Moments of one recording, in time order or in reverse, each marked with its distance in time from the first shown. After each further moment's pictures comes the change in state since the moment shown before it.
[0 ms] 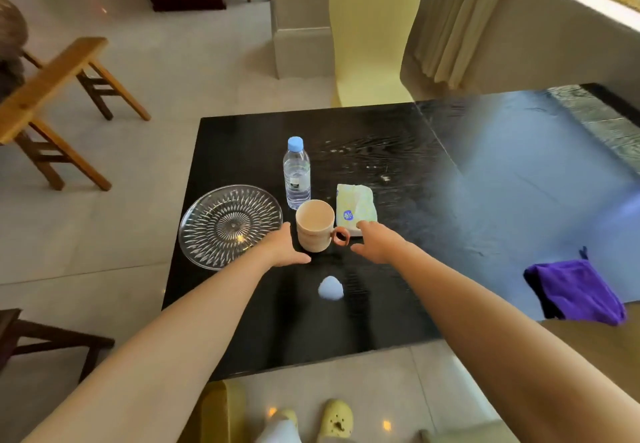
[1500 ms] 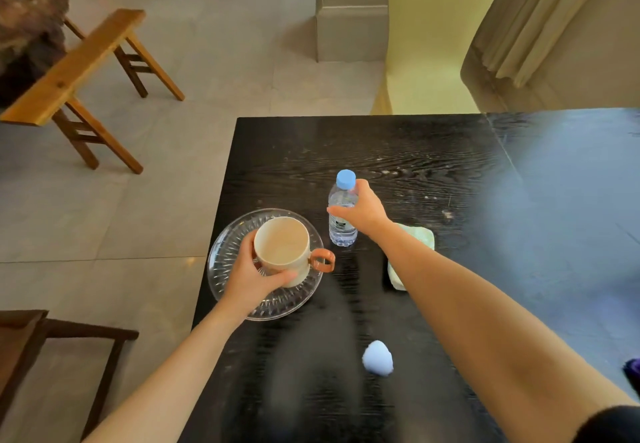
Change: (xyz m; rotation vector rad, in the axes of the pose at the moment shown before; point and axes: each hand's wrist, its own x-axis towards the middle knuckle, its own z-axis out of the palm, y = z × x) left_hand 0.043 -0.110 -0.040 -0.912 0.440 0.076; right_hand 0.192 -0.108 -0.039 0.673 0.228 -0.099
